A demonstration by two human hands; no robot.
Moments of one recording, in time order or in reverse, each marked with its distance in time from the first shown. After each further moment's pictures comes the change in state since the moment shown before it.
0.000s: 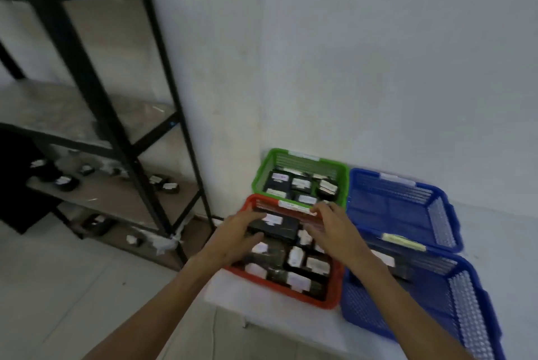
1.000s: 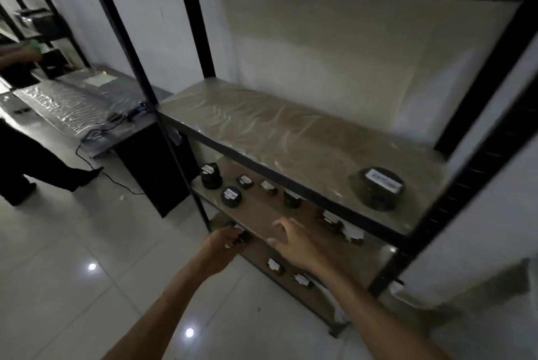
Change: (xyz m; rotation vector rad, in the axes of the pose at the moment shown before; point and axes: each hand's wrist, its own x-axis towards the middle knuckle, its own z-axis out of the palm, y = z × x) left_hand -0.108 -0.627 -0.412 -0.031 0.106 -0.574; right_hand 0.355 -0.602 0.439 0.229 -0.473 -0.230
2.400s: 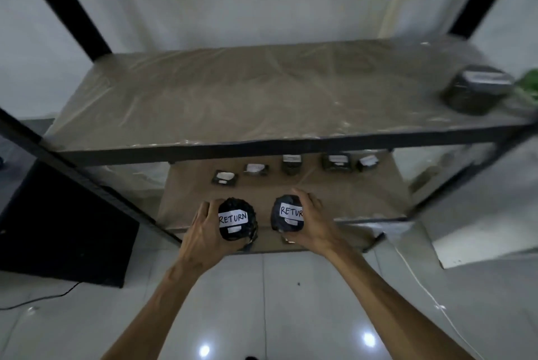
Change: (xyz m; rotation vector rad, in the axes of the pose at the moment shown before) left_hand 0.242 -0.218 -0.095 0.092 -0.230 0.498; right_hand 0.187 -0.052 0.175 0.142 0.563 0.512
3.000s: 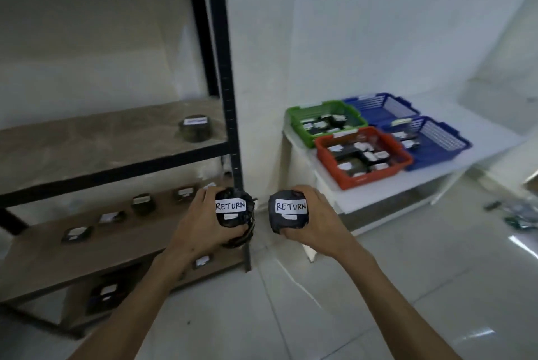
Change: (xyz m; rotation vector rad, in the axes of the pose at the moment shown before) left_hand -0.130 0.480 0.132 -0.068 -0.057 0.389; right_hand -0.353 0.173 -0.399 0.029 0.387 0.019
